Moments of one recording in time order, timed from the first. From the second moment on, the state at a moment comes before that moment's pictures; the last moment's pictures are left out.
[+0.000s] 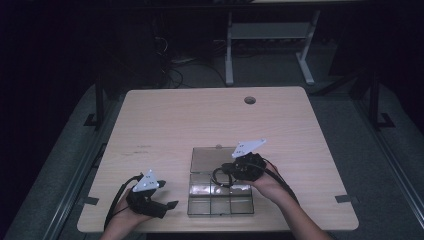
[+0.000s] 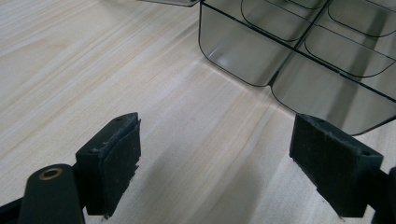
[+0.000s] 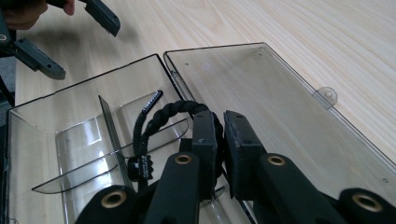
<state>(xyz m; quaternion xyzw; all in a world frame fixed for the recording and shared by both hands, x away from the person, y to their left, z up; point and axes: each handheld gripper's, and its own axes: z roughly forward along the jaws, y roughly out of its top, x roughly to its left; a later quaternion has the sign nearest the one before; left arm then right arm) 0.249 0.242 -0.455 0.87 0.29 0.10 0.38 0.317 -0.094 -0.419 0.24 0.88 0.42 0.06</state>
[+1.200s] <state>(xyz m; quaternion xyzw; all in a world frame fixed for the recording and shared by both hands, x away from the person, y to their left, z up) 0.249 0.240 -0.457 0.87 0.29 0.10 0.38 0.307 -0.089 -0.422 0.23 0.88 0.42 0.05</state>
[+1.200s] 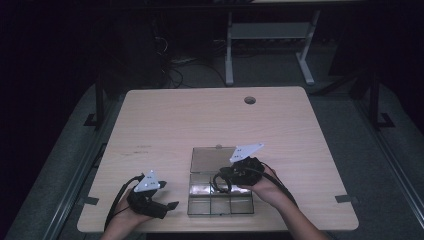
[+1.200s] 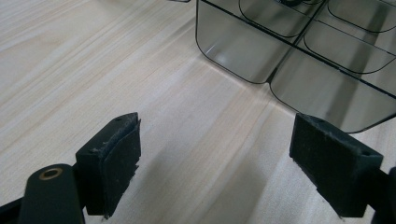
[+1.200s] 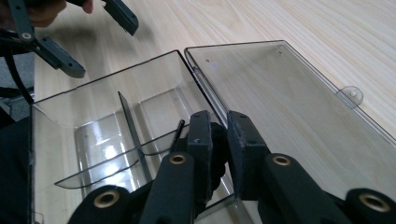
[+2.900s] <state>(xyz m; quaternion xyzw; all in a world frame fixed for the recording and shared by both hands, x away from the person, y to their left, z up) 0.281 0.240 -0.443 0.84 0.35 0.05 0.40 0.329 -0.161 -0.422 0.36 0.82 0.44 0.06</state>
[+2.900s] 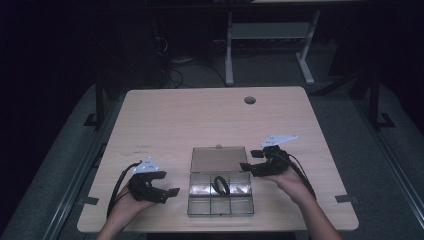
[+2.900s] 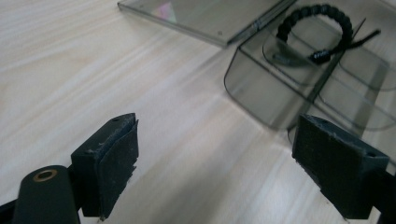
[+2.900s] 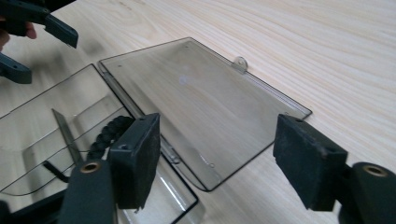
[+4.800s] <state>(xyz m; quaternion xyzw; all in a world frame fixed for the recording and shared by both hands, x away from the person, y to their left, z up) 0.378 0.179 -0.455 0.83 0.39 -0.07 0.38 0.374 -0.154 -0.457 0.45 0.80 0.40 -0.05</state>
